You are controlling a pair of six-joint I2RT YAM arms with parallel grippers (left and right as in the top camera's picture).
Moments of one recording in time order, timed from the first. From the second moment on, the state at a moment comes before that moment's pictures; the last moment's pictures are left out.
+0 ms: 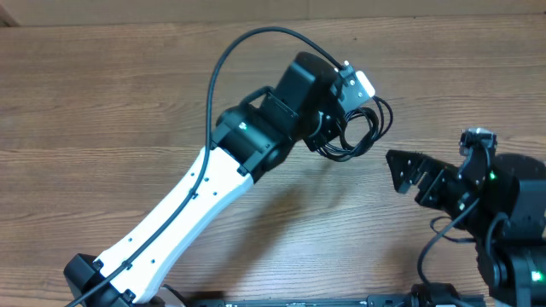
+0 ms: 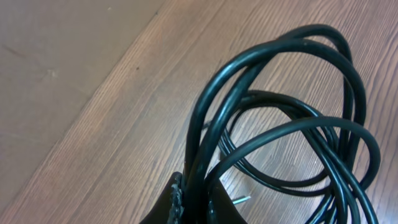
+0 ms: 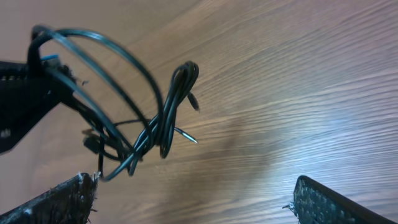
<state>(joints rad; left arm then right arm) -0.74 1.62 1.68 -0.76 0.03 0.33 0.01 0.76 1.05 -0.96 -0.33 0.45</state>
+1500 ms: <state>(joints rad) -0.39 1.57 1.68 -0.65 0.72 -0.35 0.01 1.00 1.05 -0.64 -0.72 0.53</state>
